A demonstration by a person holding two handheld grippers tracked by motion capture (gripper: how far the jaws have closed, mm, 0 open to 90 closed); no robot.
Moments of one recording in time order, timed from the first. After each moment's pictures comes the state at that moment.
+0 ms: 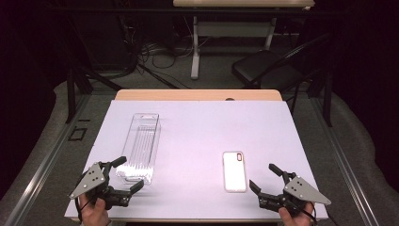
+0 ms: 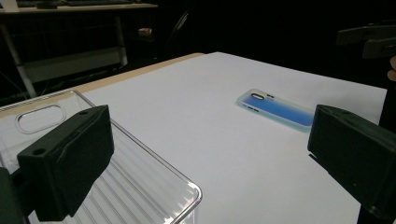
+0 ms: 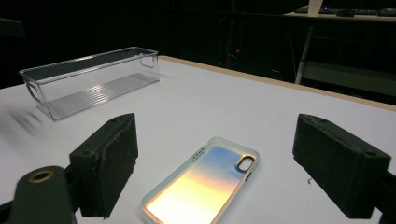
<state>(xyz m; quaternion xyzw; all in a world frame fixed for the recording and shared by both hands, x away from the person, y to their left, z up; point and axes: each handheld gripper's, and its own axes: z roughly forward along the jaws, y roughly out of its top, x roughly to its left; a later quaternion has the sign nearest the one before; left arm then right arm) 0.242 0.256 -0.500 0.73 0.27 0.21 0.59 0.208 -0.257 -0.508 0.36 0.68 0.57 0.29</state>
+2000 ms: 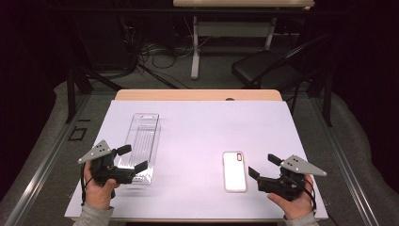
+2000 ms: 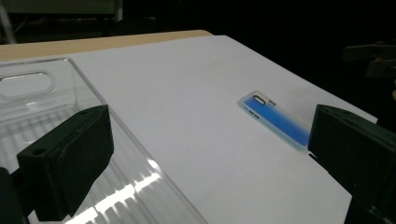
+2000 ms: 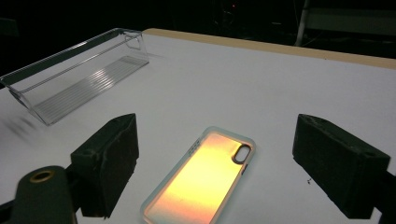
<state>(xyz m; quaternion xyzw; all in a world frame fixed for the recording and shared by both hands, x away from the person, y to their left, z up) 0.289 0.246 -0.471 0.73 0.36 0.10 0.57 0.243 -0.253 -0.474 0.43 0.71 0.51 0.23</state>
